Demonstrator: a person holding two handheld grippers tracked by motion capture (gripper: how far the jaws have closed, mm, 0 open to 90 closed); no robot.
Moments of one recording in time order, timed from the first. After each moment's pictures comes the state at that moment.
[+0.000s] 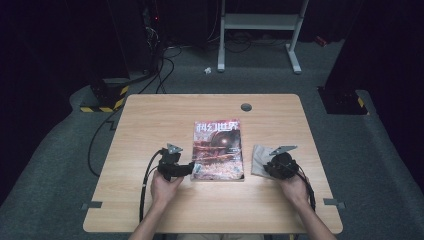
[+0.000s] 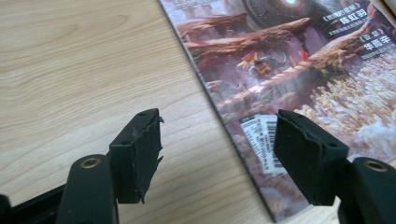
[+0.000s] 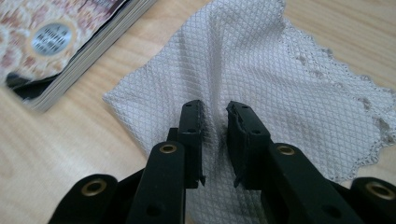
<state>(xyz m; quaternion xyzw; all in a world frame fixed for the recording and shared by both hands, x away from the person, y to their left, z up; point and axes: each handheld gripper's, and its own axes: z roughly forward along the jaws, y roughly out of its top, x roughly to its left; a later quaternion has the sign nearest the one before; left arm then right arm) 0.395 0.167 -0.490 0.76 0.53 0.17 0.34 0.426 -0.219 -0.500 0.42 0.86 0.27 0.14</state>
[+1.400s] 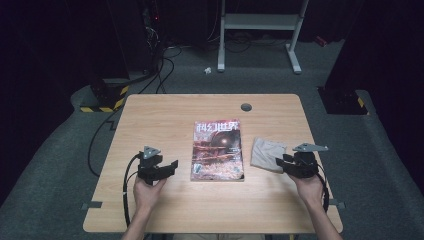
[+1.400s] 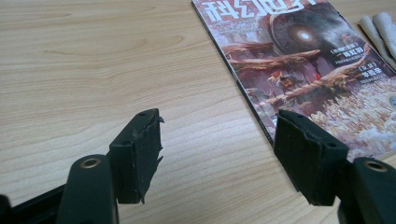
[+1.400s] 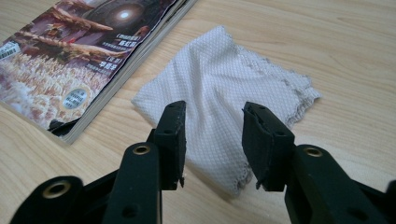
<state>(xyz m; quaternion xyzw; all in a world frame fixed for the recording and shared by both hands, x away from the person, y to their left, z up) 0.368 0.217 -0.474 0.71 0.55 0.20 0.38 0.407 -0.266 -0.468 0.46 0.79 0.37 0.16</state>
